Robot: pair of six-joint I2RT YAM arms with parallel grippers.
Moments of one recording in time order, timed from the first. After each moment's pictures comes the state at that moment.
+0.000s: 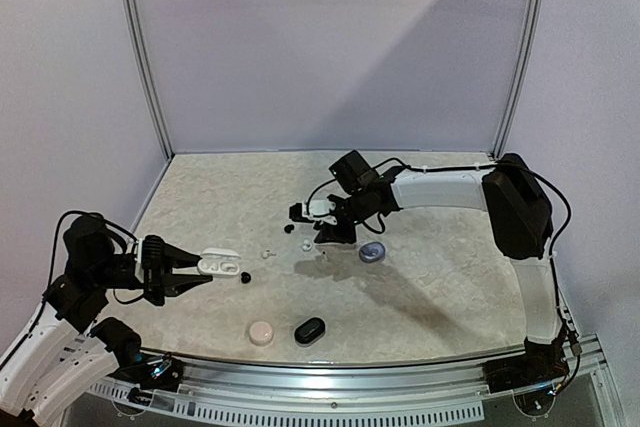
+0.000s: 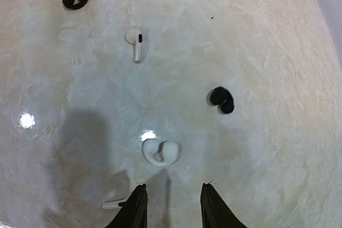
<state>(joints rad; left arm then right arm) -0.39 0.36 0.33 -0.15 0.98 0.47 0.82 2.20 1.66 -0.38 -0.30 -0.78</state>
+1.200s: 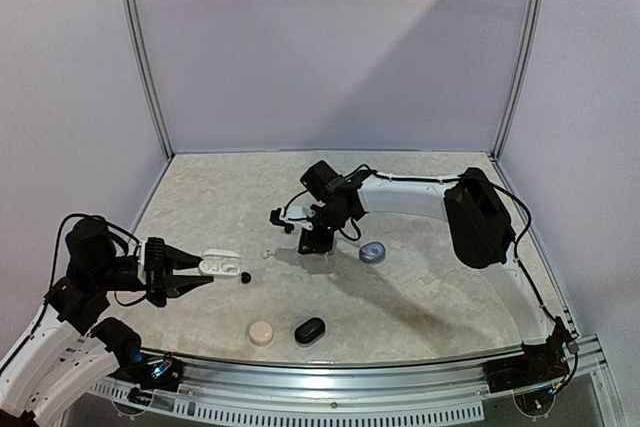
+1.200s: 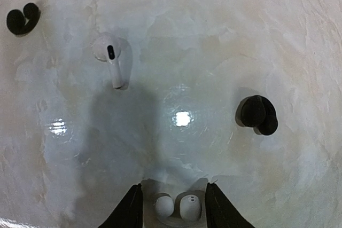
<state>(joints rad) -0.38 0.35 0.31 -0.15 0.95 0.48 0.87 2.46 2.02 -0.61 -0.21 -0.55</state>
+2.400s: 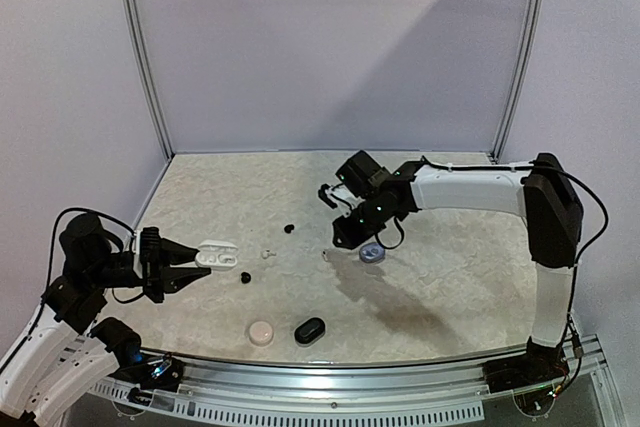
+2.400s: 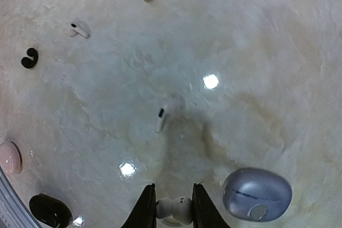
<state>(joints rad) -0.38 0.34 0.33 -0.13 0.93 0.38 0.87 2.01 1.54 -0.58 -0.08 0.17</state>
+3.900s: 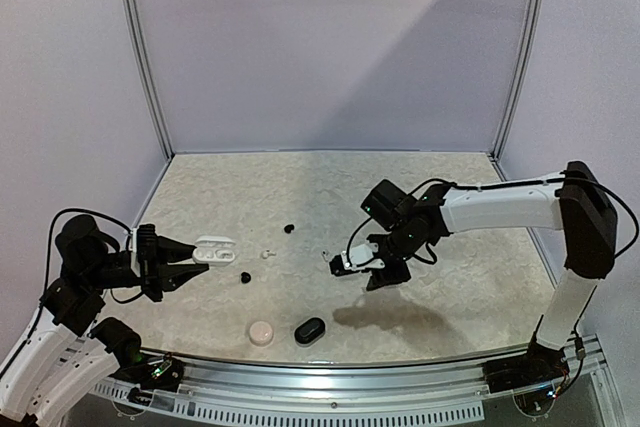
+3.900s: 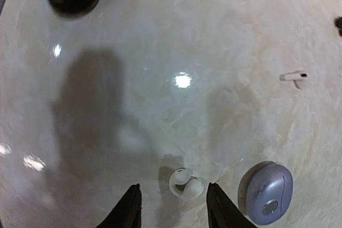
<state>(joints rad) -0.38 0.31 0.34 -0.12 0.89 0.35 0.89 1.80 1.20 -0.62 -0.18 -0.87</state>
